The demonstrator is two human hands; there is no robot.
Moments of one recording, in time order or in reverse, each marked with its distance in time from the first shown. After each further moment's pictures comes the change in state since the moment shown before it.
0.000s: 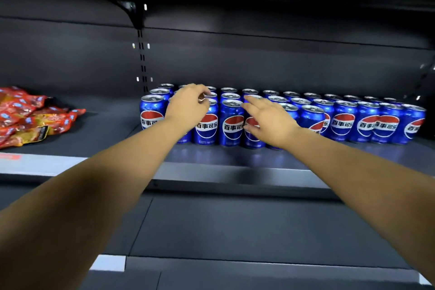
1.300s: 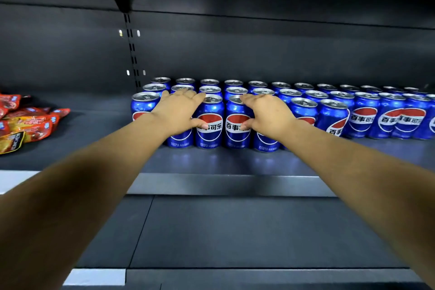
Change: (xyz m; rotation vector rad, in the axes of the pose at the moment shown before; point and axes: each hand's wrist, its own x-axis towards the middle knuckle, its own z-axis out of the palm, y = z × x) left_hand 0.037 -0.056 0.011 0.654 -0.435 0.234; right_hand 0.051 -0.012 0.016 0.150 -0.107 0.186
